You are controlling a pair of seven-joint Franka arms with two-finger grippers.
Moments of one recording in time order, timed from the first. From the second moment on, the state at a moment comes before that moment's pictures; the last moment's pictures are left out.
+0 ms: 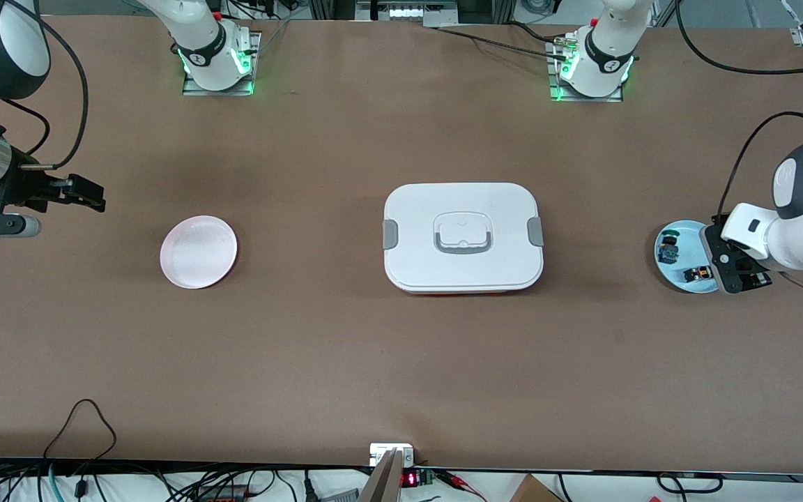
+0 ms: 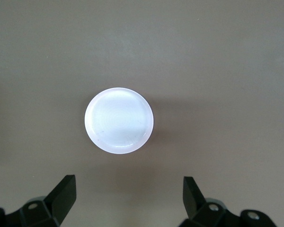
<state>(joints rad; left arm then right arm) 0.68 0.45 -0.65 -1.72 0.42 1.81 1.06 0.10 0.12 -0.09 -1.63 -0.04 1.68 -0.02</state>
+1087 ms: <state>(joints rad) 0.45 0.45 -0.70 -1.41 0.20 1.53 0.10 0.10 0.12 -0.09 -1.62 -0.04 1.68 -0.02</state>
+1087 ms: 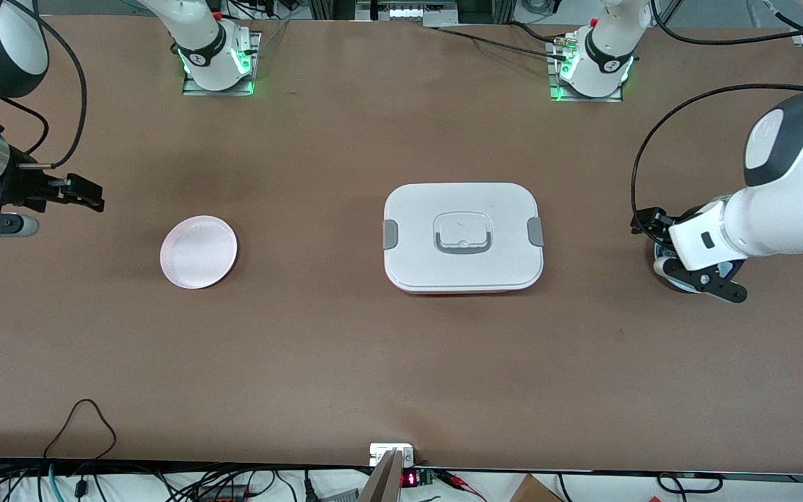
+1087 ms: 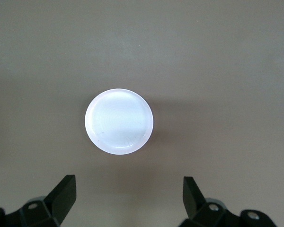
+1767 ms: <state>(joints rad) -0.01 0.06 -0.05 -1.69 -0.01 1.84 -0.04 0.10 0.12 -0.09 -1.62 -0.04 1.68 -0.02</state>
